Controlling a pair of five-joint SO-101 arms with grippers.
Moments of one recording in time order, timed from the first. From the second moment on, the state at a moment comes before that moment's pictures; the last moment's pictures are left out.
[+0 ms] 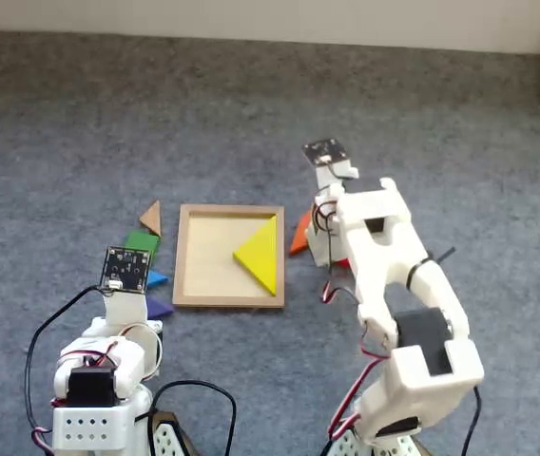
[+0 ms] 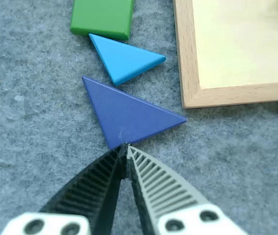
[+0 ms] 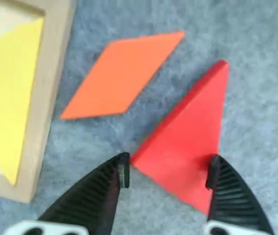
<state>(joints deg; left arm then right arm) -7.3 -102.6 96.0 77.0 0.2 -15.2 6.7 21.7 61.9 13.6</state>
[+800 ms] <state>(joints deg) -7.3 -102.6 96.0 77.0 0.2 -17.2 7.5 23.6 57.7 13.1</state>
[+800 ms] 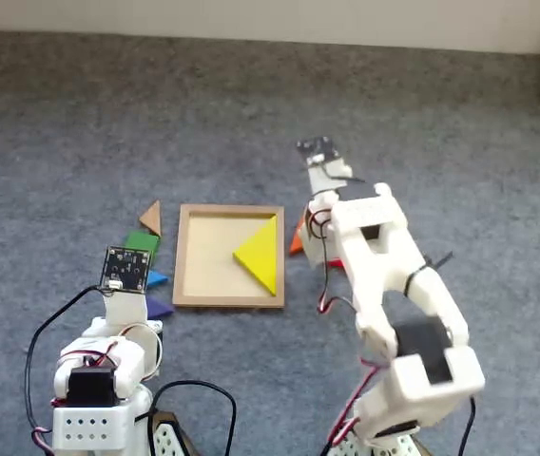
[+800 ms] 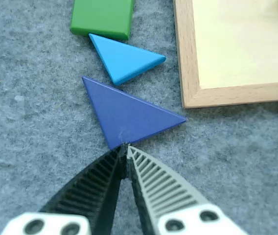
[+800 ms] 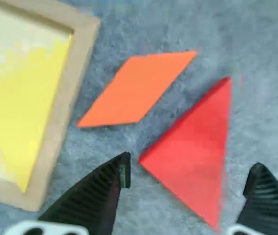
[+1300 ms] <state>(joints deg) -7.3 -102.6 96.0 77.0 0.2 -16.7 12.9 20.0 57.6 13.0</state>
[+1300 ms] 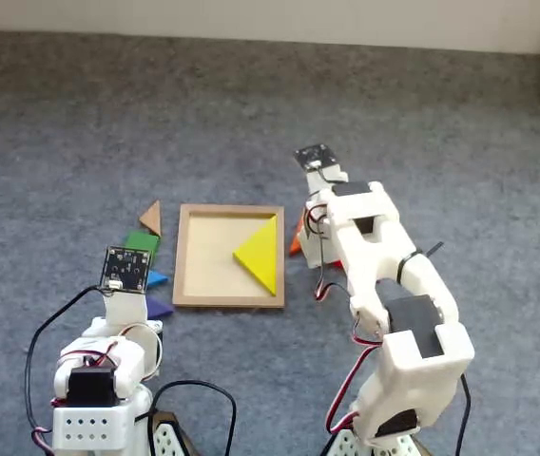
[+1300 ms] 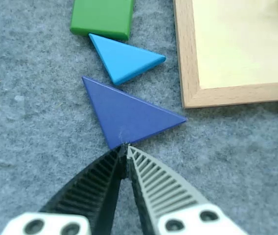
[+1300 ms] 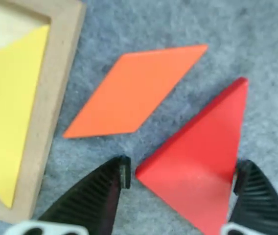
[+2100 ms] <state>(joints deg) -7.3 -102.6 96.0 77.0 0.2 -14.8 6.8 19.6 59.8 13.0</state>
